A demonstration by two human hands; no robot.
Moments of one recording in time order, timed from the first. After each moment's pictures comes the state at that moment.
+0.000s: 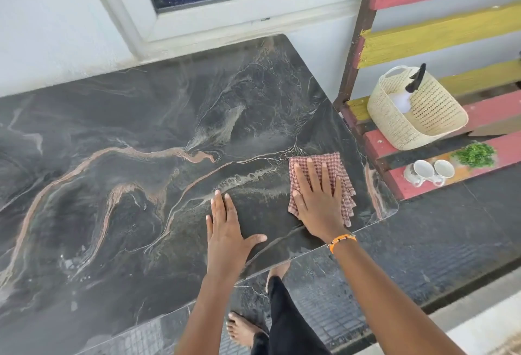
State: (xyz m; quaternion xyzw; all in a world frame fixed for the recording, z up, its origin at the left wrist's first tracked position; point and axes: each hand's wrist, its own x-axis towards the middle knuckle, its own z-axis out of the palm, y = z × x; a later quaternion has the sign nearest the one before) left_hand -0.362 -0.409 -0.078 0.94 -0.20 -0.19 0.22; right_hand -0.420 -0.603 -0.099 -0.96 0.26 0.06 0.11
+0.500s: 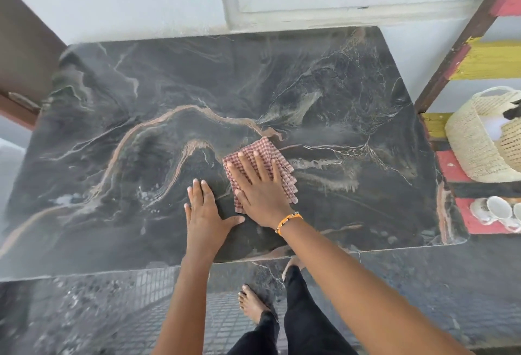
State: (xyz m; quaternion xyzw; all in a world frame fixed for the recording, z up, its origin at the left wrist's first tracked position) left_hand -0.335 -0.292 -0.064 0.96 0.00 -0.18 0.23; right_hand -0.324 -0.432 -0.093 -0.99 -0.07 0.09 0.10
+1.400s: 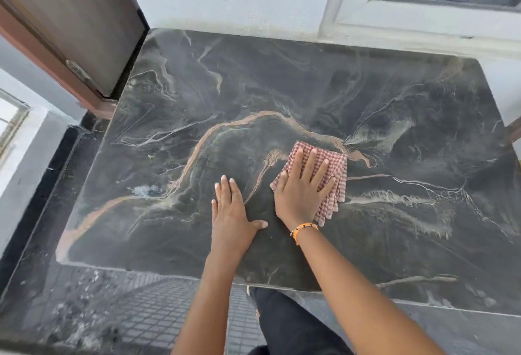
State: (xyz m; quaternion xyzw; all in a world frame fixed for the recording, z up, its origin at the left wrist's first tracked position) left_hand -0.280 -0.191 -0.062 0.95 0.03 -0.19 0.26; right_hand -0.251 -0.317 -0.097 -0.96 0.22 0.04 0.14
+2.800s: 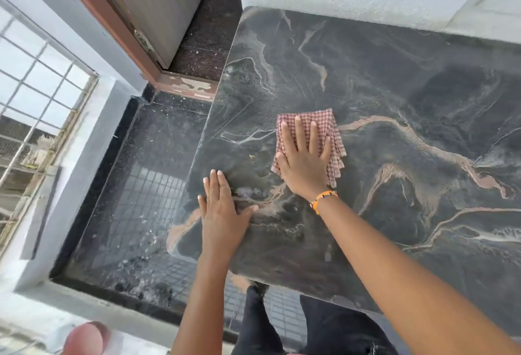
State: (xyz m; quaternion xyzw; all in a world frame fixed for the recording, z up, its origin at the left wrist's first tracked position) left_hand -0.241 0.005 -0.062 0.94 0.13 -0.13 0.28; right_hand -0.151 -0.152 -0.087 -0.99 -0.03 0.12 0.12
